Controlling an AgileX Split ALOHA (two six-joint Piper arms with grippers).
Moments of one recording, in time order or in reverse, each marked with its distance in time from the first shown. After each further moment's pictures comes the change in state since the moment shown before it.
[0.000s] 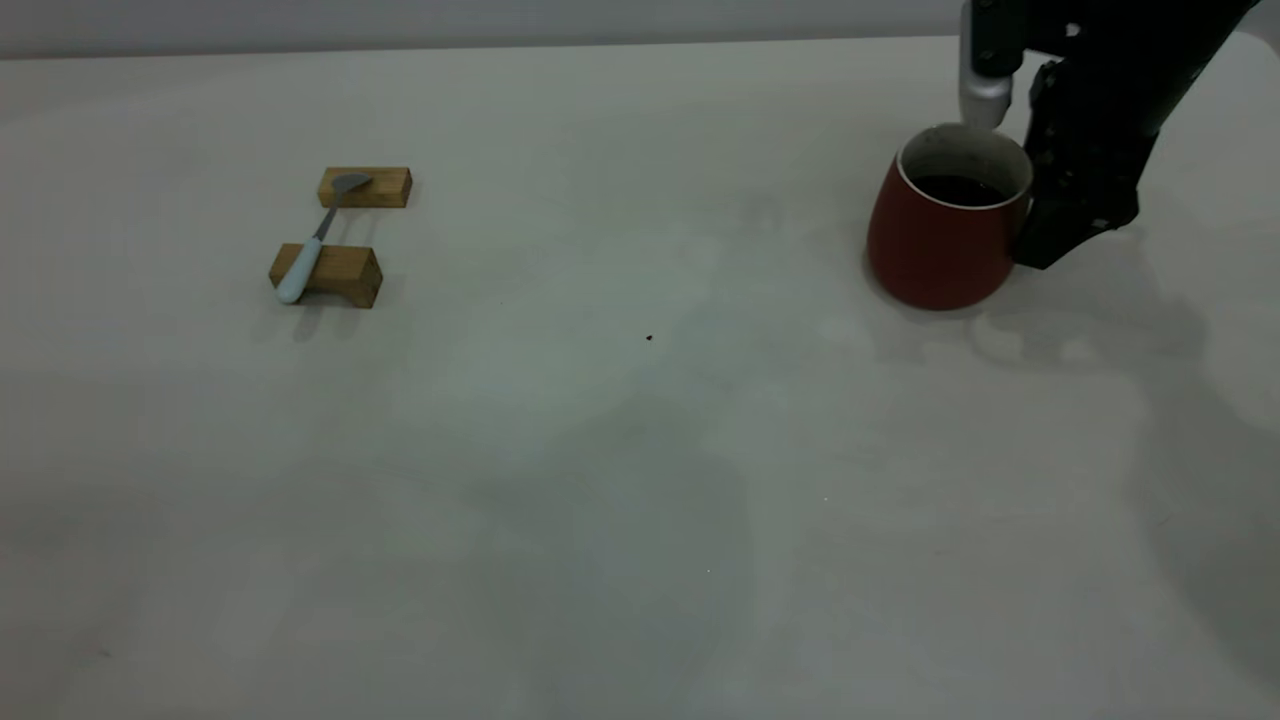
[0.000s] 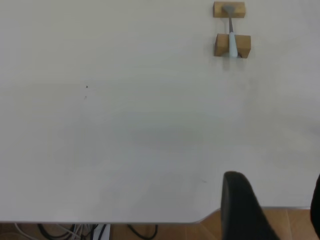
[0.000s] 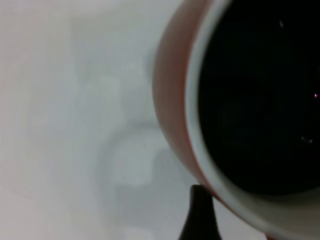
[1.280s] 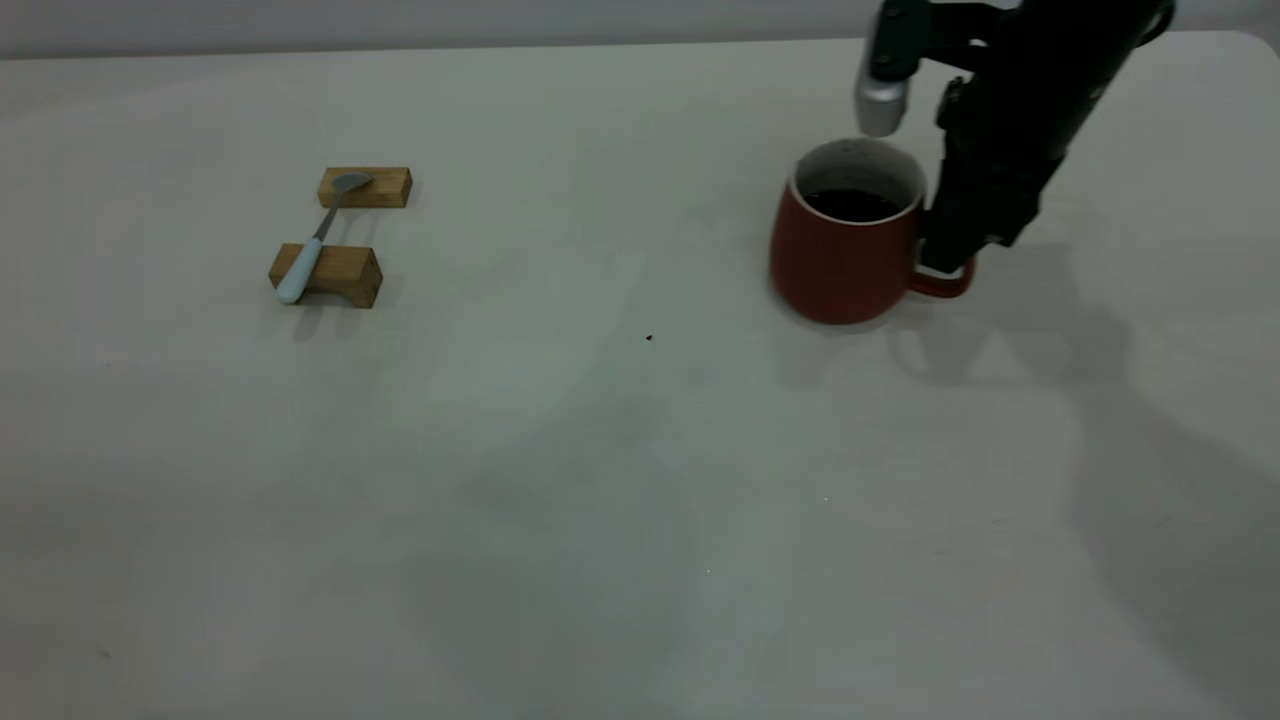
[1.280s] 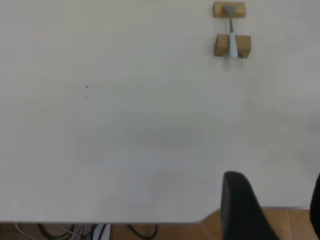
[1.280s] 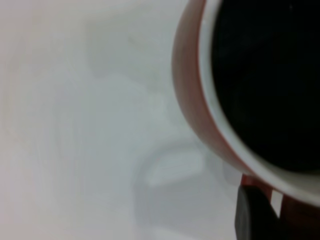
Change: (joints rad) left arm 0.000 0.000 0.000 0.000 0.000 0.000; right arm 0.120 0.000 0.000 0.069 0.035 0.133
